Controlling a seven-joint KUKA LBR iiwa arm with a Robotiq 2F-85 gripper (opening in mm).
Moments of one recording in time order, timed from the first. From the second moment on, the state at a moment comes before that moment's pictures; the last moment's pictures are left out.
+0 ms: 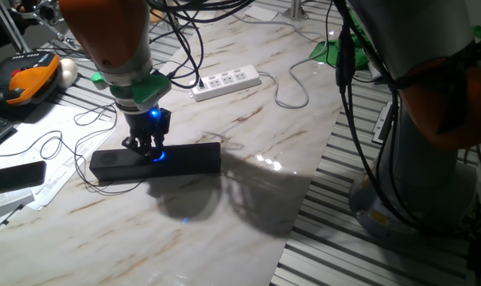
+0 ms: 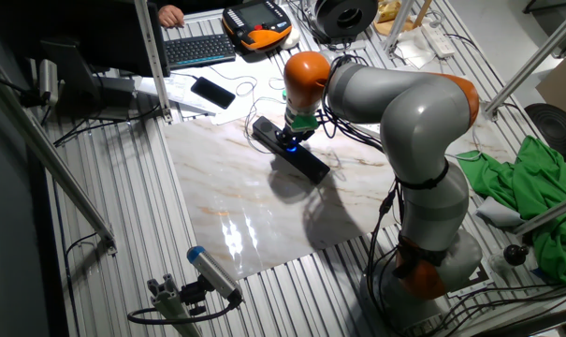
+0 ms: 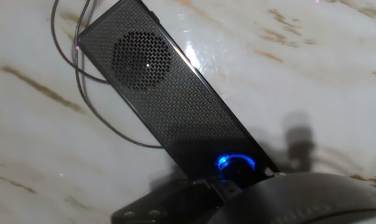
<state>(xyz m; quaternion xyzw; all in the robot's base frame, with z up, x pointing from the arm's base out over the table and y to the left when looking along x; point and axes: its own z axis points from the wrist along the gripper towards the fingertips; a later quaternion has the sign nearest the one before) 0.548 0.152 0.080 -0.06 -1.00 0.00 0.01</state>
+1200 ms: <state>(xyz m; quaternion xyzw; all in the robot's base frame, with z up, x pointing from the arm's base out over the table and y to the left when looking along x) 0.549 0.153 0.082 0.08 -1.00 0.01 0.02</state>
